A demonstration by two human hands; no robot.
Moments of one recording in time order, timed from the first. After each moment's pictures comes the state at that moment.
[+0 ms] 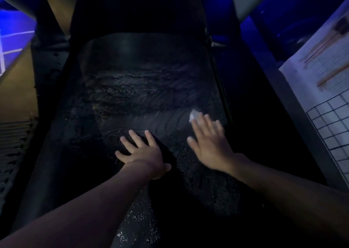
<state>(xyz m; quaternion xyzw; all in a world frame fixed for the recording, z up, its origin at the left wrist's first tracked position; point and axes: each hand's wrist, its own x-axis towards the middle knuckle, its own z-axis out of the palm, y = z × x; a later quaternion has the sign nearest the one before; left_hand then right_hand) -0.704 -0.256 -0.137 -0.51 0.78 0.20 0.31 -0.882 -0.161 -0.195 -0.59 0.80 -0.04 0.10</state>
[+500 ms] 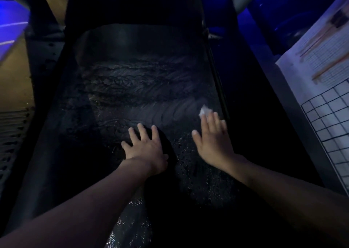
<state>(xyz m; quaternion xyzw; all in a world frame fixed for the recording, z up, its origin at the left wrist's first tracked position) -0.697 -0.241 -0.136 -0.46 0.83 0.18 0.25 -0.870 -0.134 -0.191 -0.52 0.84 -0.08 0.12</state>
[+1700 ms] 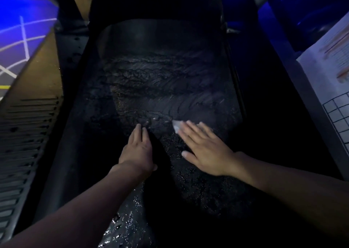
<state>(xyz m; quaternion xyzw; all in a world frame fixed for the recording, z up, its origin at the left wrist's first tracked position) -0.627 -0.244 -0.140 -0.47 0.83 0.19 0.23 -0.826 -0.135 -0.188 -0.73 0.67 0.02 0.13</state>
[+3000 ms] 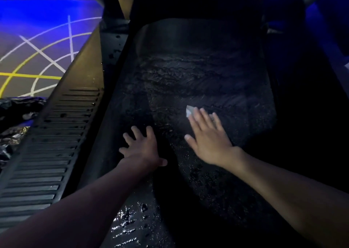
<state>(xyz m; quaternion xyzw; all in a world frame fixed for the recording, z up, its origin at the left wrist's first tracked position) -0.584 -0.264 -0.129 -0.60 0.73 0.21 0.23 -0.772 -0.202 -0.183 -0.69 0.71 0.03 0.12</state>
